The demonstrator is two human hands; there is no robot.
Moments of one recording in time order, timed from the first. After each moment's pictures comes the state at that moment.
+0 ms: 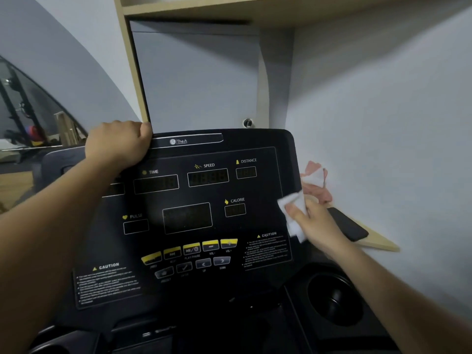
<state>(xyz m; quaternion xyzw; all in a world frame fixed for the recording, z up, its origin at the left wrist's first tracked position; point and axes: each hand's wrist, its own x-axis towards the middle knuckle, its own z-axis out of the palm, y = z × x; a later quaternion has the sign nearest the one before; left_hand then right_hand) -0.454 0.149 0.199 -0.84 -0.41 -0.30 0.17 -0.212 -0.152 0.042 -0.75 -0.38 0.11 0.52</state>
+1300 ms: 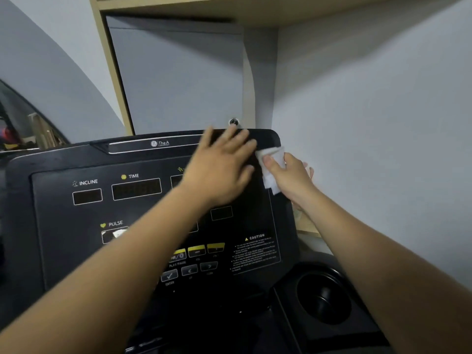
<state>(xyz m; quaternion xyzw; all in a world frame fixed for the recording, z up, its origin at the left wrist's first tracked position) -0.352 0.008 0.158 -0.94 -0.10 -0.28 0.18 -0.193 -0.095 0.114 -0.78 -0.34 0.02 0.53</state>
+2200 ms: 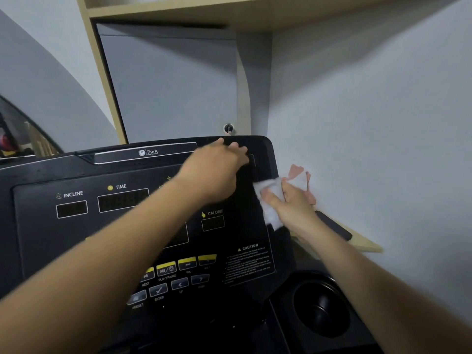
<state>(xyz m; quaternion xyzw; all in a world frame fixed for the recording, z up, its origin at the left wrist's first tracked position) -0.336 0.003 0.185 -0.95 -0.10 -0.20 0.20 -0.202 -0.127 0.077 -0.71 -0.36 0.13 0.59</state>
